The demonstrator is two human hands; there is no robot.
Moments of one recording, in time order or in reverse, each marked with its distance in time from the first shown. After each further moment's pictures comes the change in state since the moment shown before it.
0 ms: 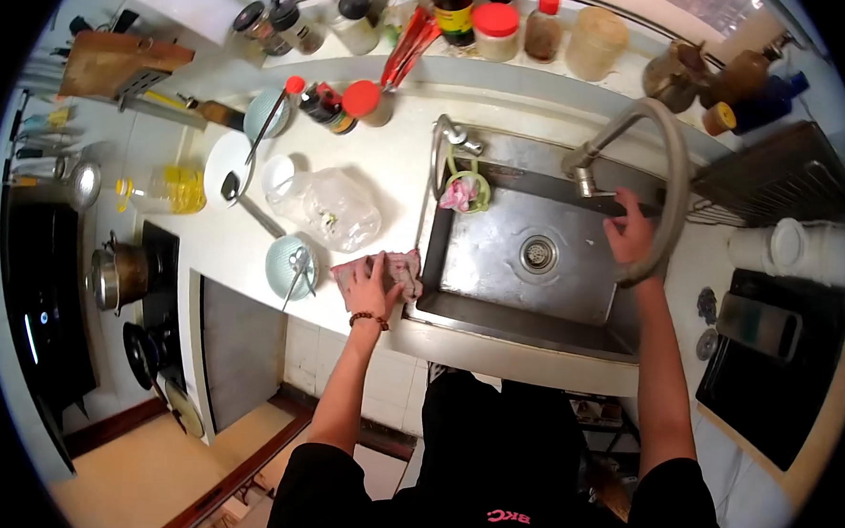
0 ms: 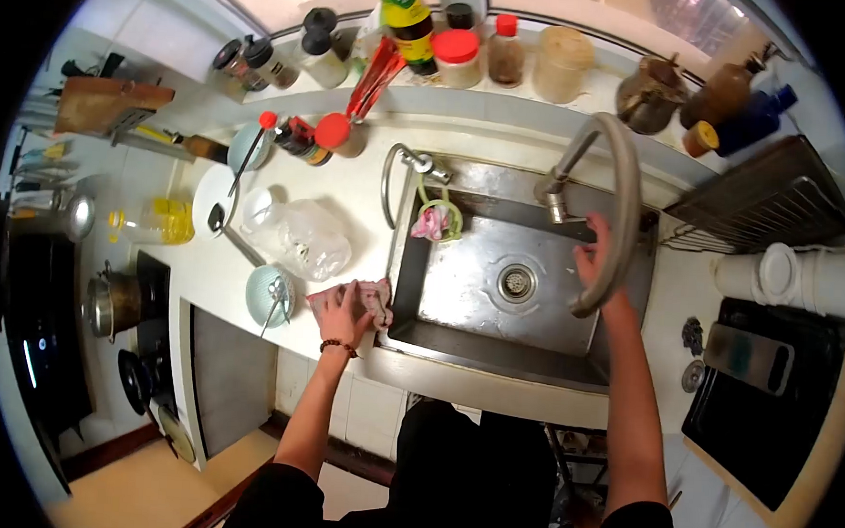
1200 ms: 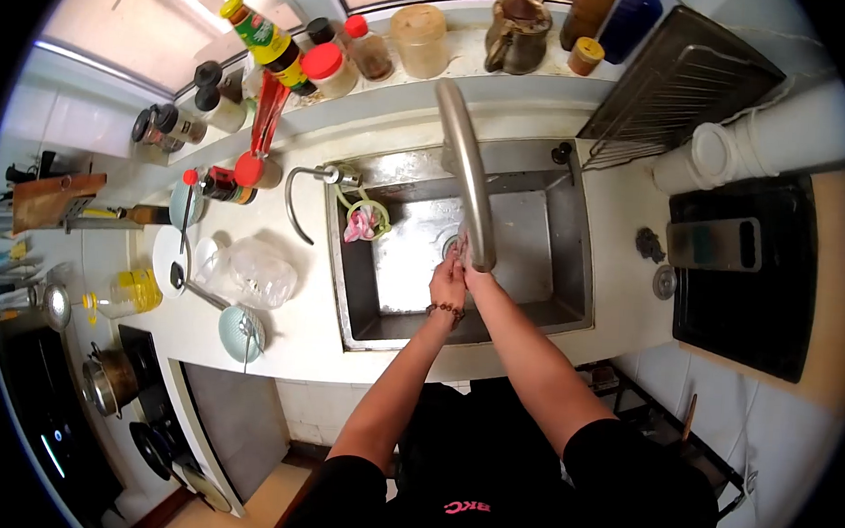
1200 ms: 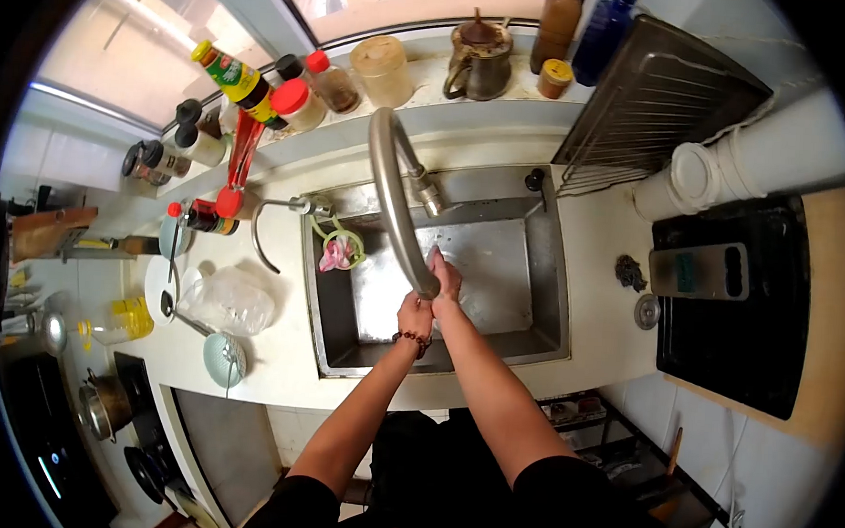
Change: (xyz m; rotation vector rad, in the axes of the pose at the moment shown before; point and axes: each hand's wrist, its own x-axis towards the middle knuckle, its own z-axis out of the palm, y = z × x) left_hand 0.006 0.298 0.107 -0.965 -0.461 -0.227; right_hand -0.064 0.117 0.211 1.127 0.400 0.951
